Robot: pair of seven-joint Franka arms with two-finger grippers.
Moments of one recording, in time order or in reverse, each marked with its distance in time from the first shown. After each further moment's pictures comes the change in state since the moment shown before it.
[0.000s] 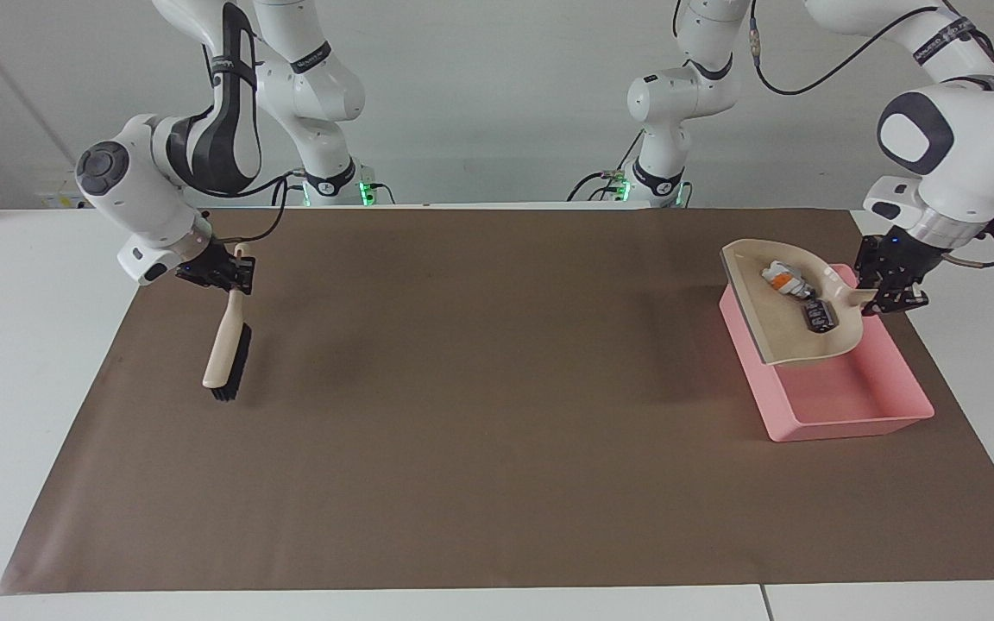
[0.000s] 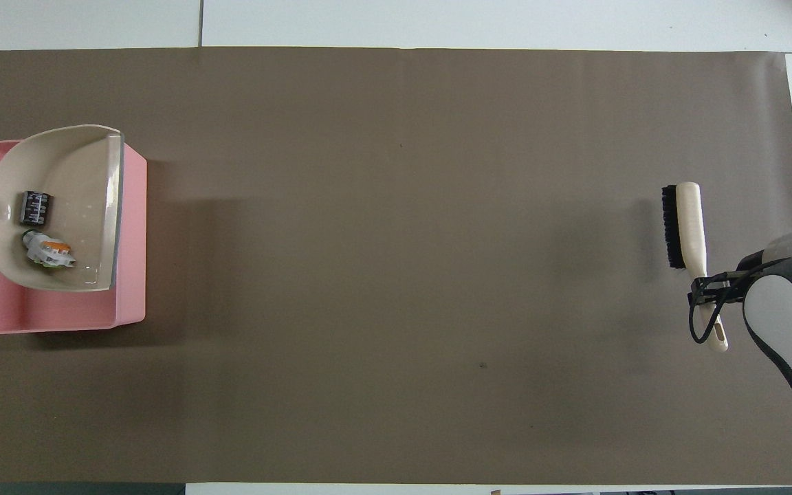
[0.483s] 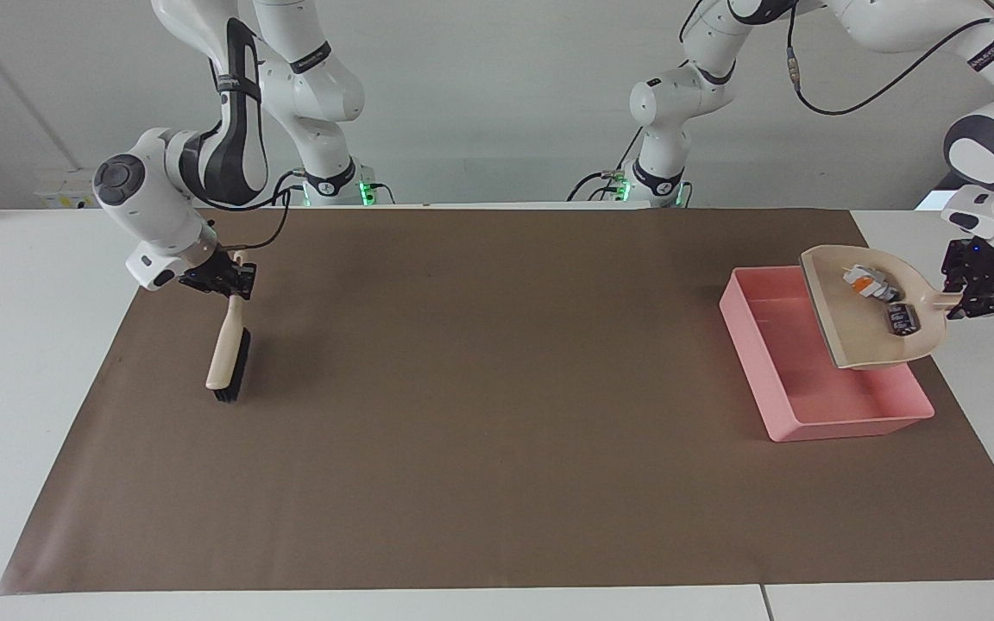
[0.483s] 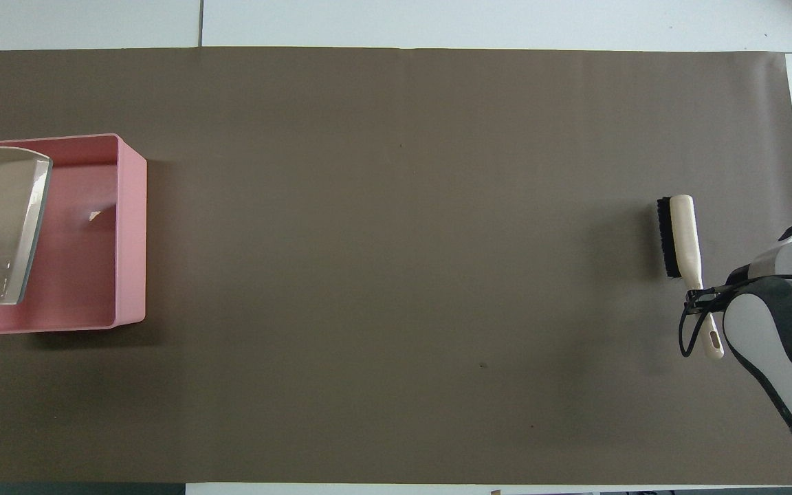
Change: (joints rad) left arm 0.089 0.107 0.017 0.110 0.238 0.061 0.140; right arm -0.004 0.003 0.003 -0.076 -0.049 0.086 -0.018
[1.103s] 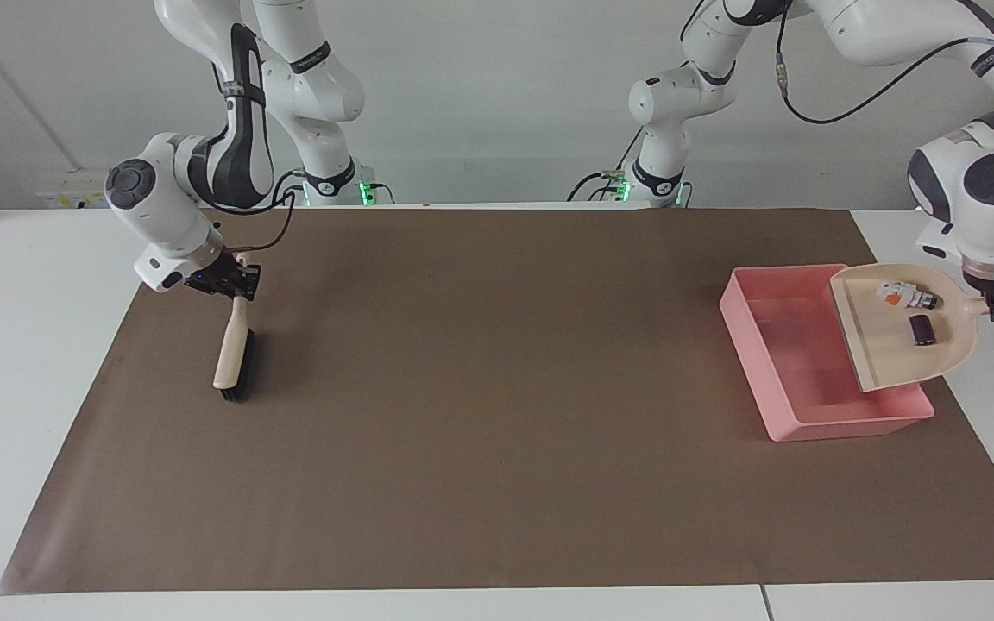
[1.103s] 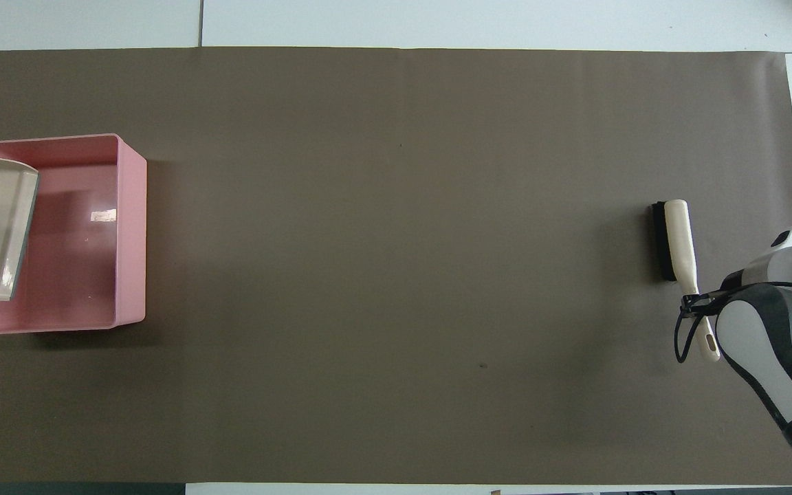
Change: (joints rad) left arm -0.074 -0.015 -0.007 -0.149 0.591 0.138 -0.436; right arm 0.000 -0.002 0.000 -0.029 -0.002 0.035 -0.010
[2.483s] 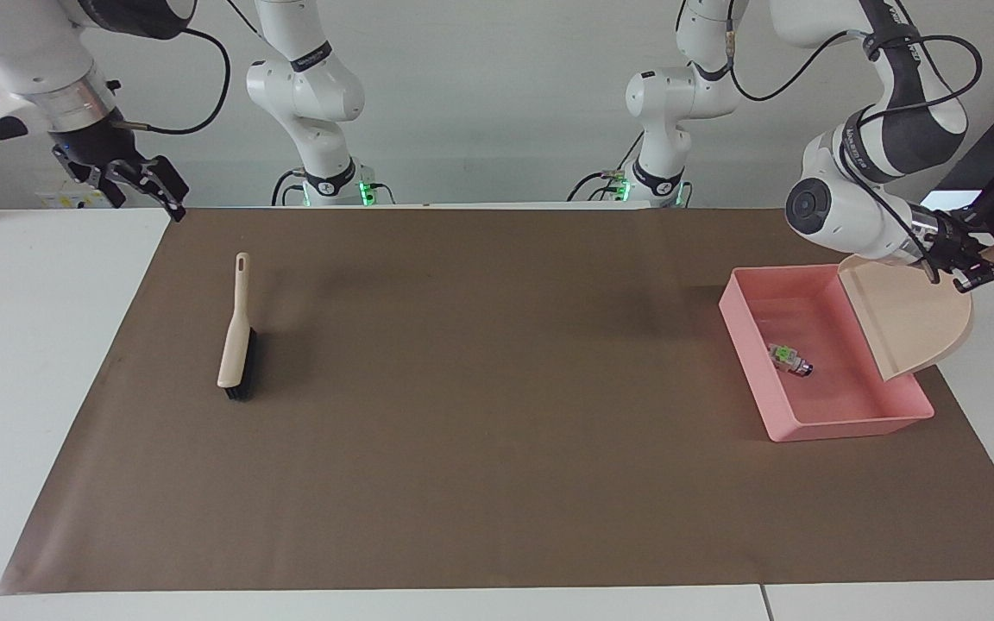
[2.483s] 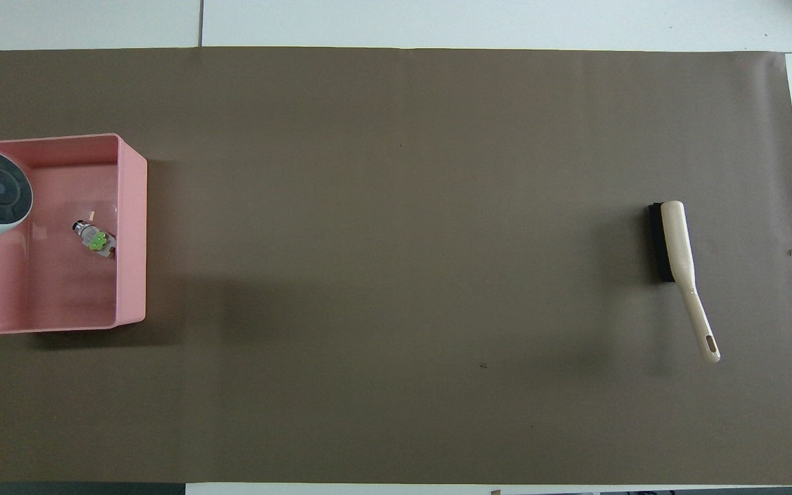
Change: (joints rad) left arm -0.254 -0.182 -0.005 -0.172 0.493 -0.309 -0.365; right arm 0.006 -0.023 0.027 0.752 -0.014 -0.664 0.351
